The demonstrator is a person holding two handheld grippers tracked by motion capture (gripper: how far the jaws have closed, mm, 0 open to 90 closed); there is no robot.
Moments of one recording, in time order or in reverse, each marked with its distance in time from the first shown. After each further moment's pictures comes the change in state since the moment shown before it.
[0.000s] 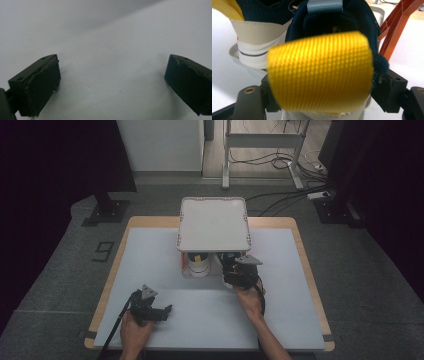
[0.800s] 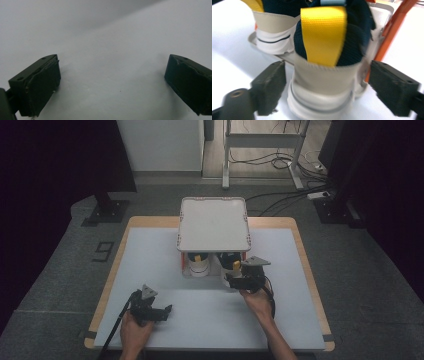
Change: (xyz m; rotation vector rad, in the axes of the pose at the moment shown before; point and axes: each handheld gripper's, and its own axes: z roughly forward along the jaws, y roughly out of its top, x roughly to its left) left arm 0.000 0.000 0.000 -0.001 0.000 0.002; right arm -0.016 -0.001 -0.030 0.037 0.115 -0.058
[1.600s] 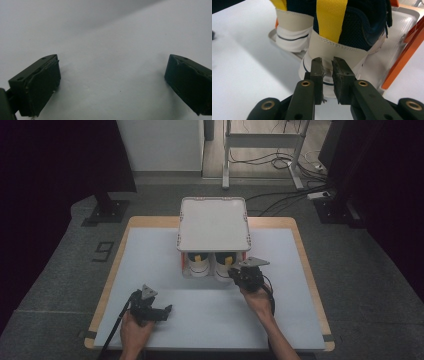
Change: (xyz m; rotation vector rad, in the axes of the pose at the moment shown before) left arm 0.000 0.000 0.000 0.000 0.000 -0.001; right arm 0.002 0.001 0.009 -0.008 0.103 -0.058
